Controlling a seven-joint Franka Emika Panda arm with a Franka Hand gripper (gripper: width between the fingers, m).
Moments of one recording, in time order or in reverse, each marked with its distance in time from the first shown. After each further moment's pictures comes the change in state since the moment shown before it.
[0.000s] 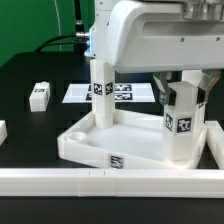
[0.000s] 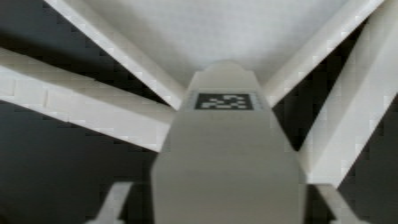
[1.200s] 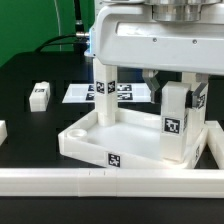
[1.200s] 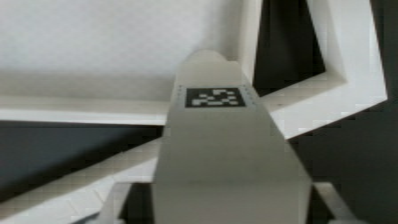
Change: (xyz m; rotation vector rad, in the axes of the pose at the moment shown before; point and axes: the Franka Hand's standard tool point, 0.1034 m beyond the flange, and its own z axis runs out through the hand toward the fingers) arm -0.001 0.012 0.002 0.074 -0.003 0.834
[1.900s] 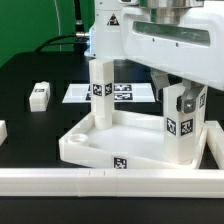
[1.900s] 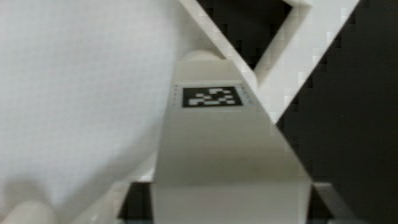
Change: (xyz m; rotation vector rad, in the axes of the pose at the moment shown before) arm -0.002 0.001 0.003 0.026 -0.008 0.570
